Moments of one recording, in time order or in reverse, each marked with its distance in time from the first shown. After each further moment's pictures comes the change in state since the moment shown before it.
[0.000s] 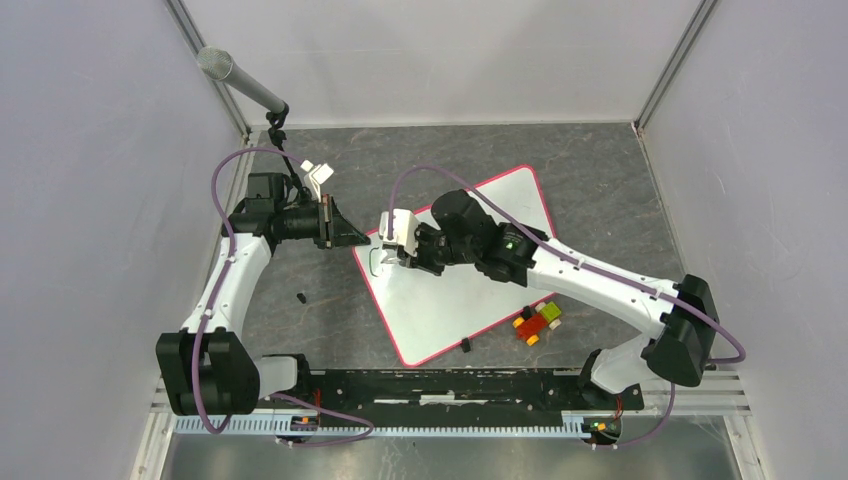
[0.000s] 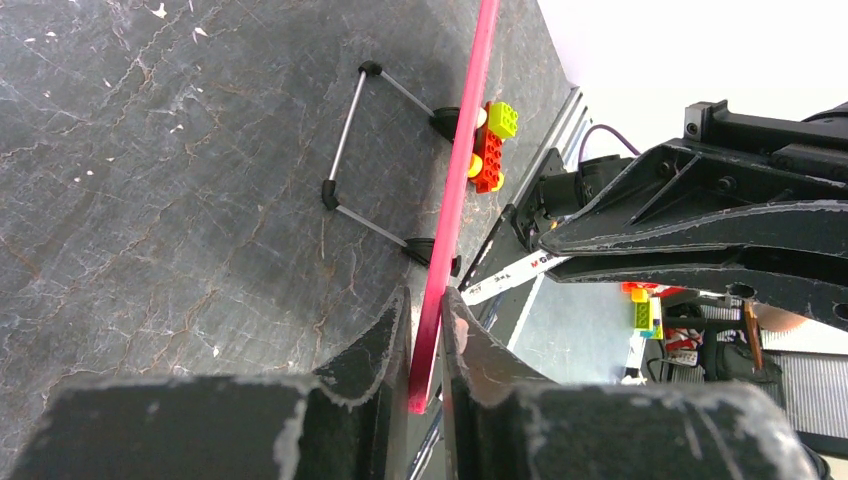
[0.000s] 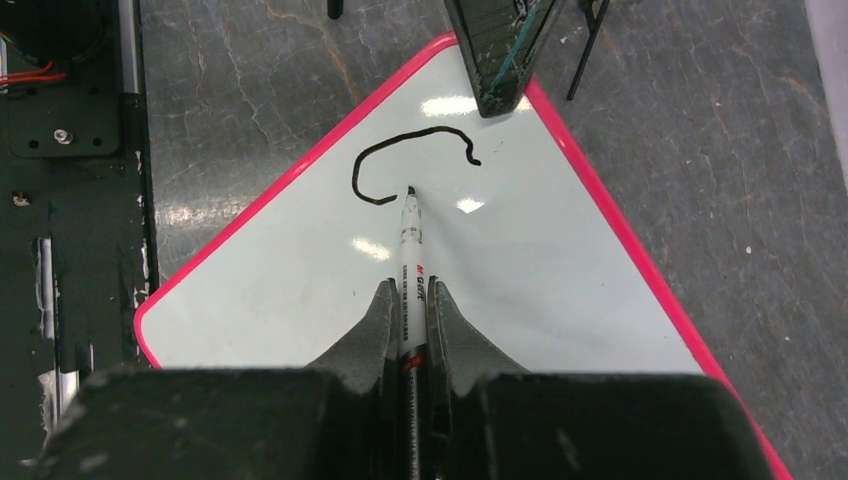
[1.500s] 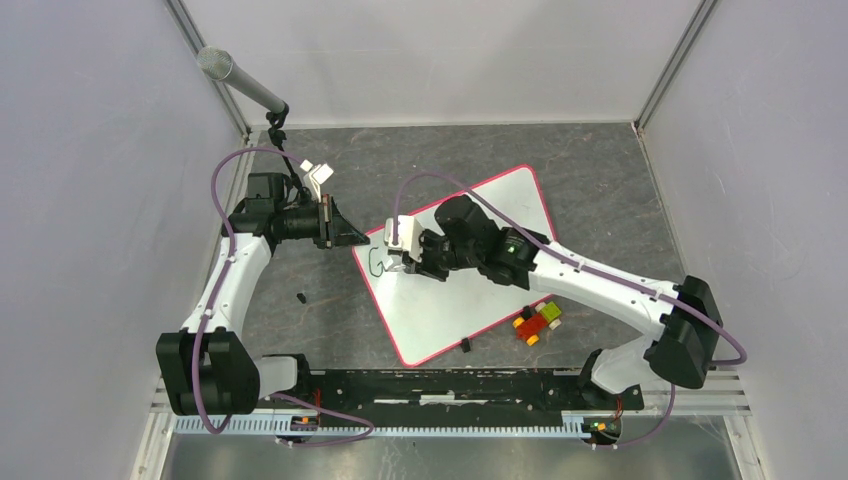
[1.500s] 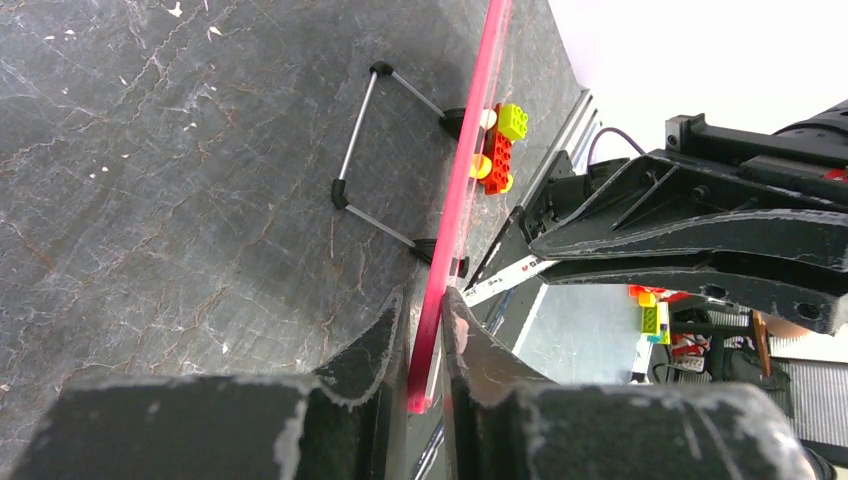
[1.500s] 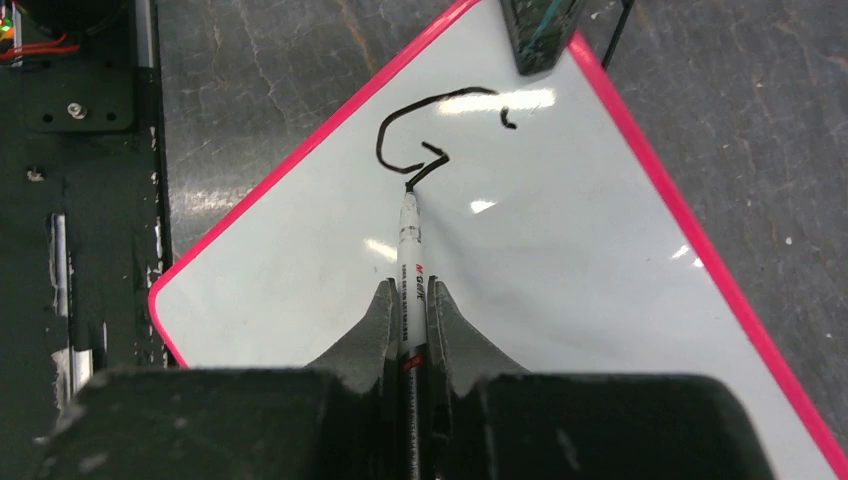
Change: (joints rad) left arm 0.000 0.000 0.000 0.000 -0.019 0.000; right arm -0.019 -0.008 -0.045 0.015 -0.017 0.001
